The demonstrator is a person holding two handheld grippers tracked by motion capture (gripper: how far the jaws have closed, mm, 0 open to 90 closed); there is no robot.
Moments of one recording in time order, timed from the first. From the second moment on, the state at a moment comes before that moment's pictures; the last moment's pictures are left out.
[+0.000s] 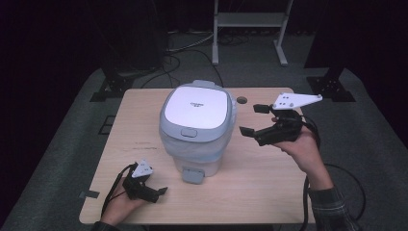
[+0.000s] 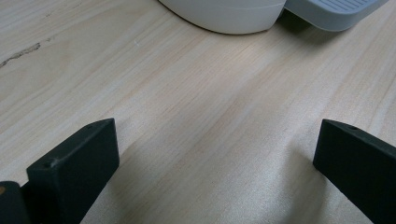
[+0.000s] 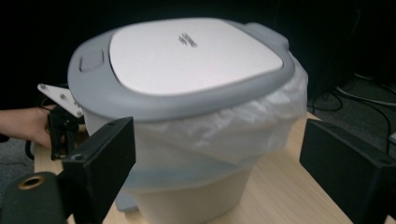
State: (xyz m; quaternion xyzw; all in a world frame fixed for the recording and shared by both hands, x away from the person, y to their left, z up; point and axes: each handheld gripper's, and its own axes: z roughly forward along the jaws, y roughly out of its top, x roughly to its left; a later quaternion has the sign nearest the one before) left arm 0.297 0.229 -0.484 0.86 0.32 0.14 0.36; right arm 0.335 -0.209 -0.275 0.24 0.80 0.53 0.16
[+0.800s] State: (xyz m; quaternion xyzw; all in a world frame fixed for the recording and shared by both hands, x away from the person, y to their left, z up) left arm 0.296 0.229 -0.484 0.86 0.32 0.14 0.36; right arm 0.314 -0.252 -0.369 0.30 0.79 0.52 0.15
